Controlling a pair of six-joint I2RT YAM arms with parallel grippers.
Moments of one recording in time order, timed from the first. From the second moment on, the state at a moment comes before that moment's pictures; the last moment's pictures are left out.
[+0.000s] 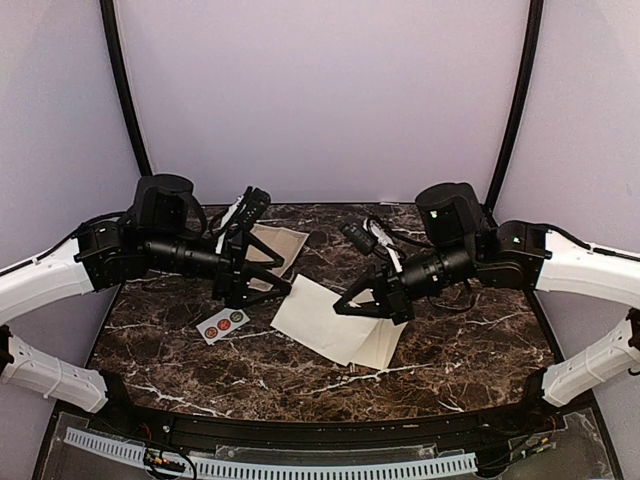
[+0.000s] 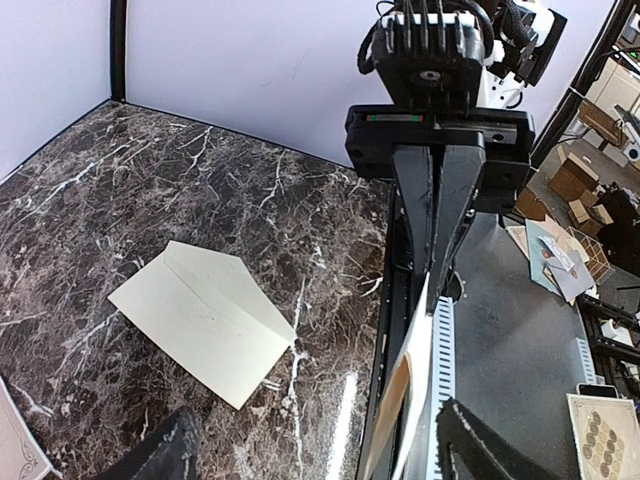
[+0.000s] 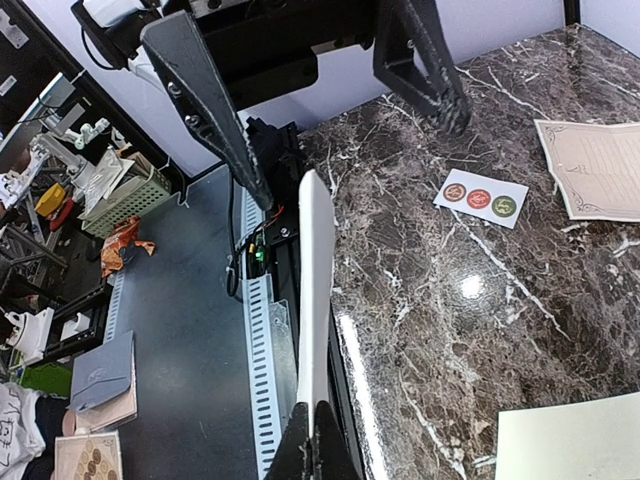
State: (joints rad) left arm -0.88 1.14 1.05 -0.35 0.54 -0.06; right arm 1.06 1.26 1.13 -0.39 -0.55 0.19
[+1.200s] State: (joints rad) left arm -0.88 1.30 1.13 -0.39 0.79 0.01; right arm 1.06 1.32 1.16 -0.45 -0.56 0.18
